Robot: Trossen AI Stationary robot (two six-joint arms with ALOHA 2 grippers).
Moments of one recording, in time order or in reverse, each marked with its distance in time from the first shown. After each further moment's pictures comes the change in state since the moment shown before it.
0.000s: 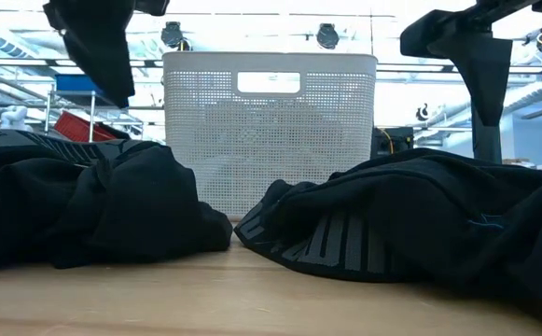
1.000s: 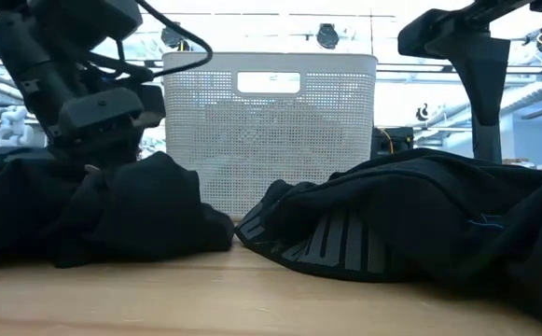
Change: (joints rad) left arm 0.065 0.161 -0.485 0.795 0.068 -0.072; right arm -0.003 -0.001 0.000 0.019 0.000 -0.003
